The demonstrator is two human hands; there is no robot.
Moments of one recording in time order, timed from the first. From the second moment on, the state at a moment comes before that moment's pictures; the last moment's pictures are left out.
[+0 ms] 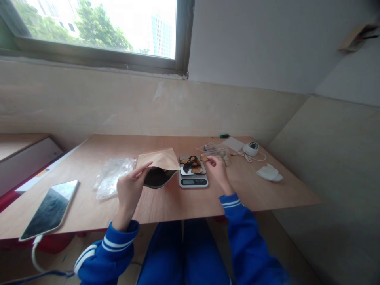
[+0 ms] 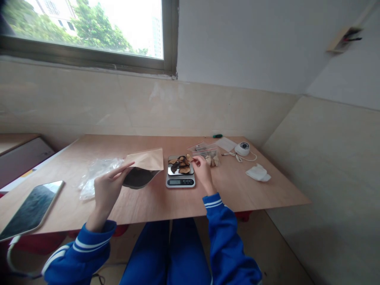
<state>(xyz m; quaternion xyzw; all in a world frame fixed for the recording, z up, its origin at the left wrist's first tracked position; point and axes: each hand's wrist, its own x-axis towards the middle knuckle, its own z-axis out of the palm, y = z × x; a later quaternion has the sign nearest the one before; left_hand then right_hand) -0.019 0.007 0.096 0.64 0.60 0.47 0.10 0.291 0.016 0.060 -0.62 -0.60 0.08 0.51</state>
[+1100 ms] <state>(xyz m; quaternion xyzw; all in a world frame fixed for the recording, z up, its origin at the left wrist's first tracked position) -0.018 0.006 0.089 0.66 0.59 0.46 0.08 0.293 0.040 0.040 -0.60 -0.71 0.01 0.36</state>
